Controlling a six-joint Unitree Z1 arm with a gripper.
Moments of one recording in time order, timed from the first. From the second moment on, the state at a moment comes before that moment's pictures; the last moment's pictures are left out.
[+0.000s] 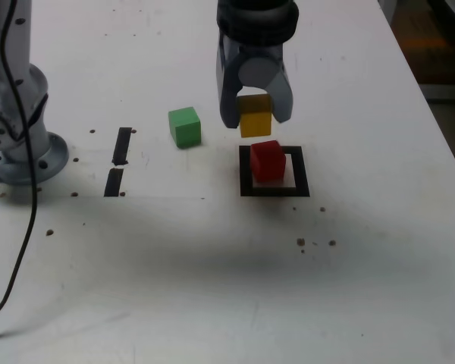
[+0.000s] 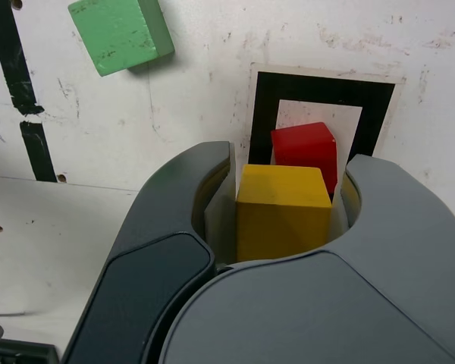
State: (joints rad) arm -0.15 1.86 -1.52 1.29 0.07 -0.18
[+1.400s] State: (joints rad) arm -0.15 1.94 -1.49 1.19 0.06 -0.19
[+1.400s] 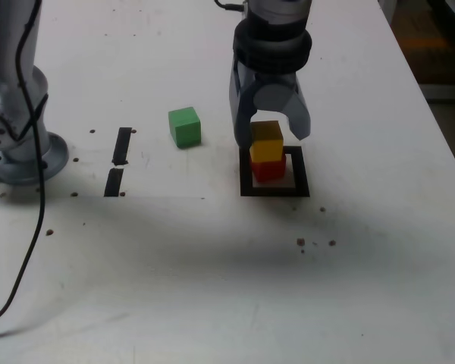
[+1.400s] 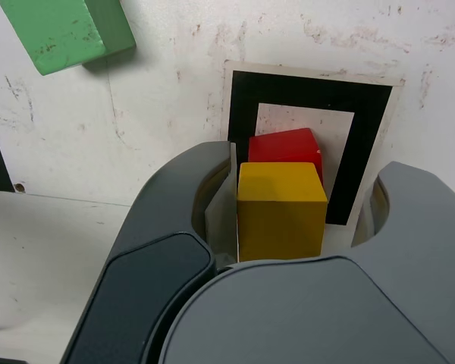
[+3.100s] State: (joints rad) arm -0.09 1.72 -1.03 1.15 0.18 -0.52
